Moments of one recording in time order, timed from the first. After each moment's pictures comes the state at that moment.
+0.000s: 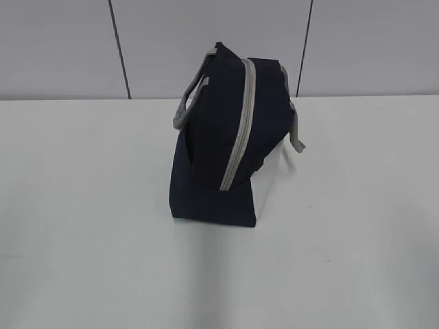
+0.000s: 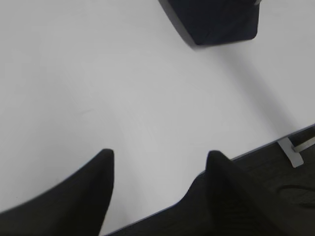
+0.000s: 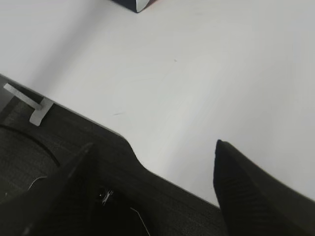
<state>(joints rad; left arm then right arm) -0.26 0.14 -0.52 -0.11 1.11 0.11 0.58 0.22 -0.51 -0.12 1.13 0.11</state>
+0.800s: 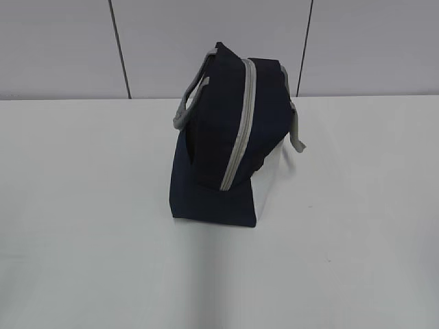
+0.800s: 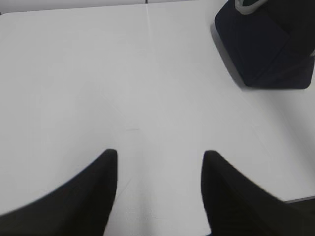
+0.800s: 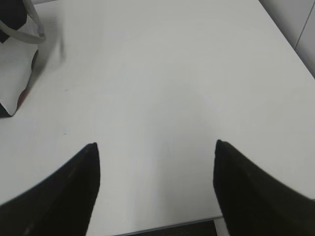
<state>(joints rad) -0.02 -0.02 -0.52 -0.11 1.11 0.11 -0.06 -0.02 -0.51 -0.12 1.14 0.11</state>
